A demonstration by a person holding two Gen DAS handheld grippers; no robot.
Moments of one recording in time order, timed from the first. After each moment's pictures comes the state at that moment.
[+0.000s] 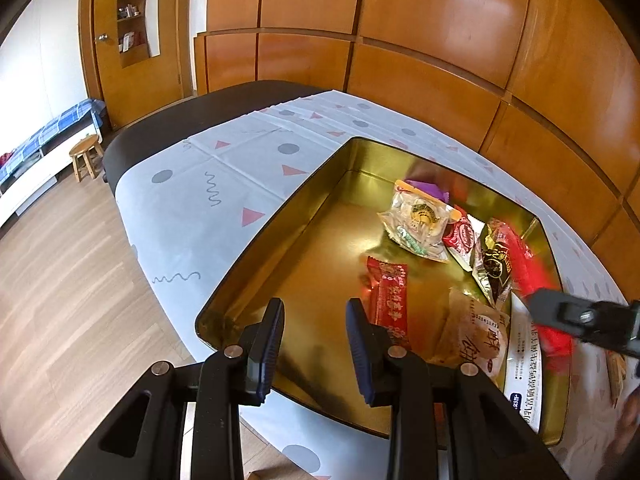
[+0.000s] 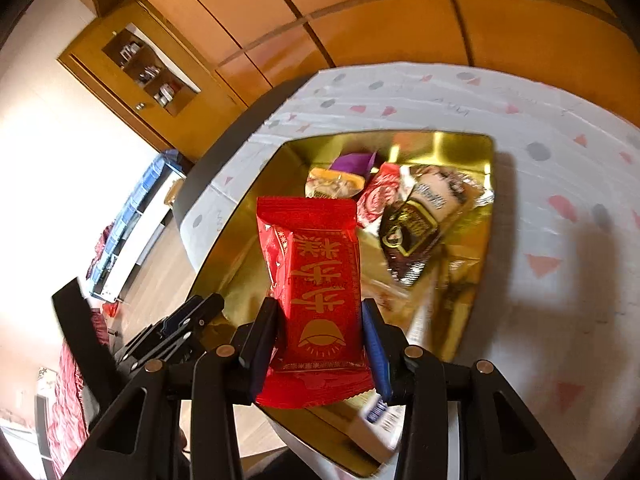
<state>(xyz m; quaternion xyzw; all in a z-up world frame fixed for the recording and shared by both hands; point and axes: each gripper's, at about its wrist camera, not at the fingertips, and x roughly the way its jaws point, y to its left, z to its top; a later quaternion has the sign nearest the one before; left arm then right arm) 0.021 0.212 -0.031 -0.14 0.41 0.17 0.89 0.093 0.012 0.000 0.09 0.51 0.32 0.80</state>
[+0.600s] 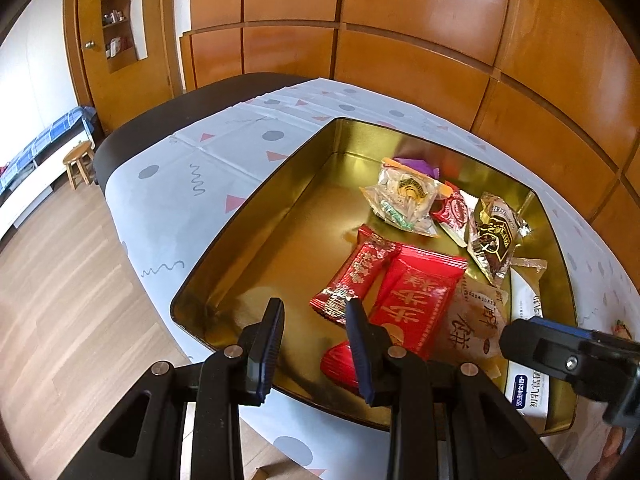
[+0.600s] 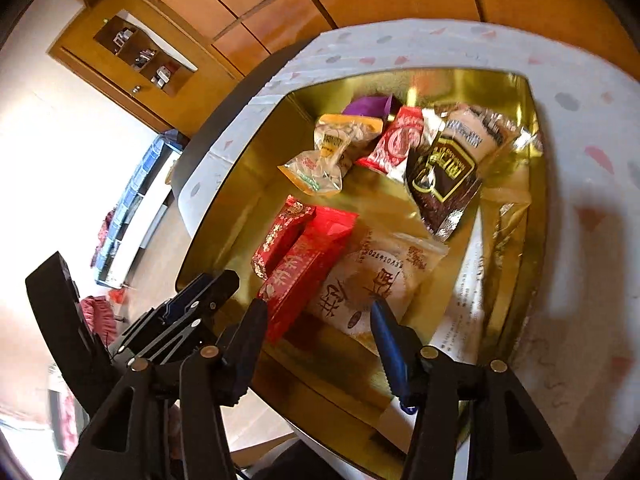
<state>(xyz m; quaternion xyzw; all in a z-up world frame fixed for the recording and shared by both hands) 0.023 0.195 -0.039 -0.11 0.42 0.16 0.89 0.085 0.031 -0.036 0.09 0.54 0.33 0.77</state>
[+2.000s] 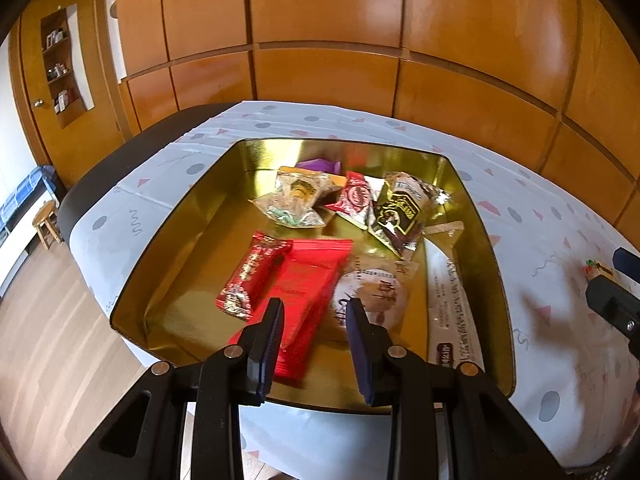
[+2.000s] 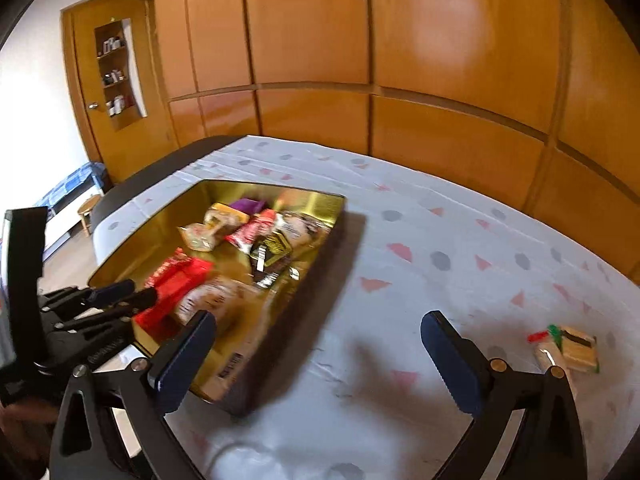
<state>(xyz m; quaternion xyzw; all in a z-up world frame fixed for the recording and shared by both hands) 0.018 0.118 -0.021 -0.03 0.41 0.07 0.91 0.015 -0.084 0.026 -0.04 0.35 0.17 0.92</state>
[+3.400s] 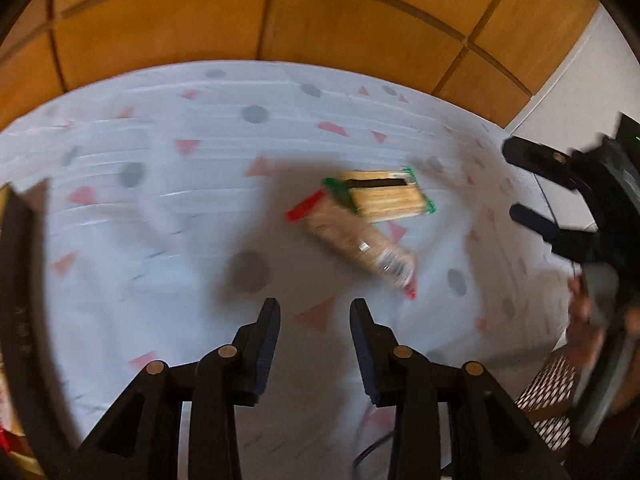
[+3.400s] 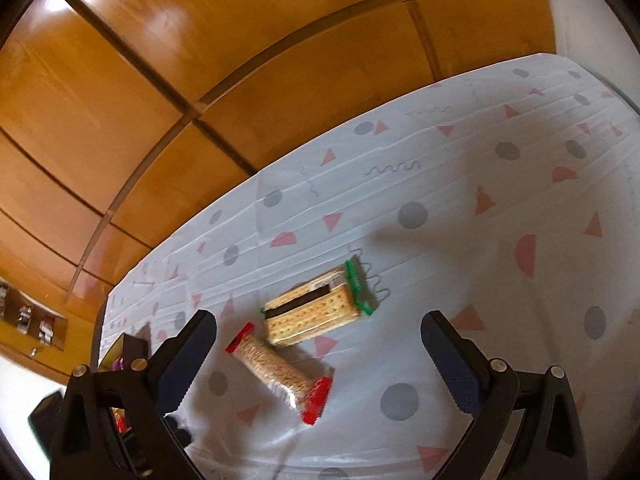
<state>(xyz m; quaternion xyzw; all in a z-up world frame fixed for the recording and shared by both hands) 0.099 -0.196 -0.034 0.02 0.55 -0.27 0.79 0.035 -0.440 0.001 0.32 0.40 -0.06 0.86</state>
